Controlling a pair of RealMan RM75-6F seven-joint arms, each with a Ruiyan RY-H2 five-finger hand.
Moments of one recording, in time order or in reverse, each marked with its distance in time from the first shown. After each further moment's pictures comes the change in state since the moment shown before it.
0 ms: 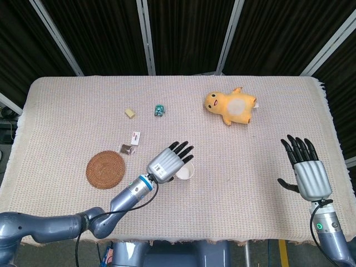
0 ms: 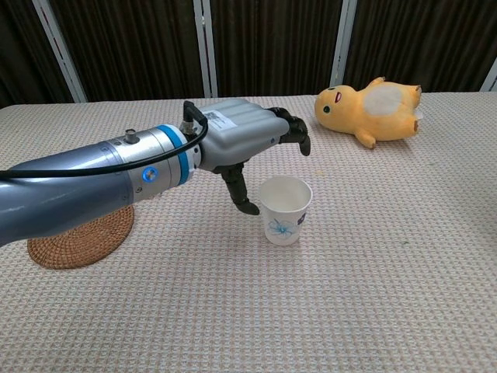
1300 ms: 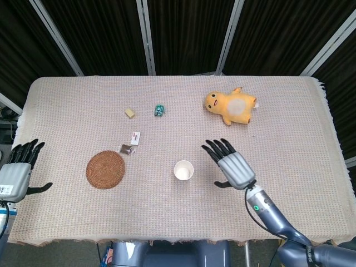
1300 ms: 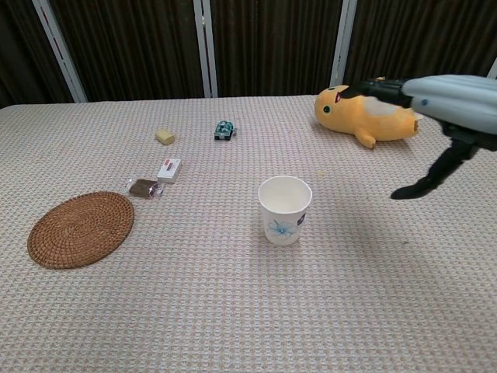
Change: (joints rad) left arm 0.693 0.677 0.199 -0.288 0.116 0.508 -0.548; right arm 0.268 -0.142 0.039 -0.127 0.028 -0.335 -0.124
